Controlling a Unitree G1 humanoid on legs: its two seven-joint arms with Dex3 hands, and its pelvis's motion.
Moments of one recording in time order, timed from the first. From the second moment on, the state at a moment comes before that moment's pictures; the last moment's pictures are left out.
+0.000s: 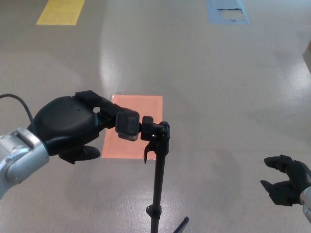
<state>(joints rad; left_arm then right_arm) -0.50 0.74 -0.36 0.31 0.77 -0.54 -0.04 -0.60 -0.34 0.11 1.23 -0.25 -0.13 -0.02</state>
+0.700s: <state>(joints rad) -0.48 0.74 -0.37 0.32 0.78 -0.54 -0.03 -0.60 -0.34 0.10 1.23 -0.25 -0.13 -0.01</state>
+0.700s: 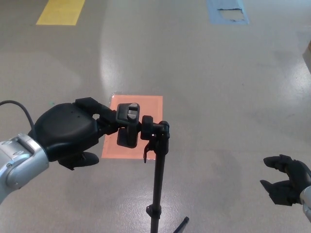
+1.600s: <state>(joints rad) -0.52 0.75 -0.37 0.35 0.78 -0.53 -0.03 -0.62 -0.35 0.11 1.23 -0.25 -0.12 -0.01</state>
